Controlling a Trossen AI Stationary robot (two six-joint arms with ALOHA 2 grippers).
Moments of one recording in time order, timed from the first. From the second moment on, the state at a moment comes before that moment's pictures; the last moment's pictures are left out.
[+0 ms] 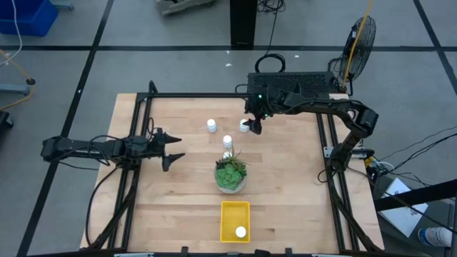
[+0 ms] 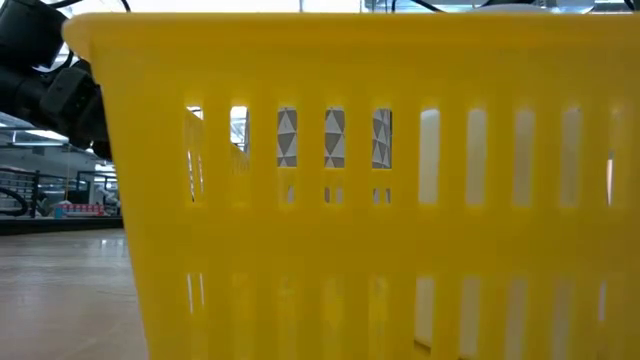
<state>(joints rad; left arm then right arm) 0.01 0.33 0.05 -0.06 -0.21 -0.18 -0.53 1.68 1.17 -0.26 -0.29 -0.24</state>
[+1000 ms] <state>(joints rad) 0.01 0.33 0.06 -0.06 -0.21 -0.21 -0.49 1.69 1.10 -0.11 -0.26 -0.22</state>
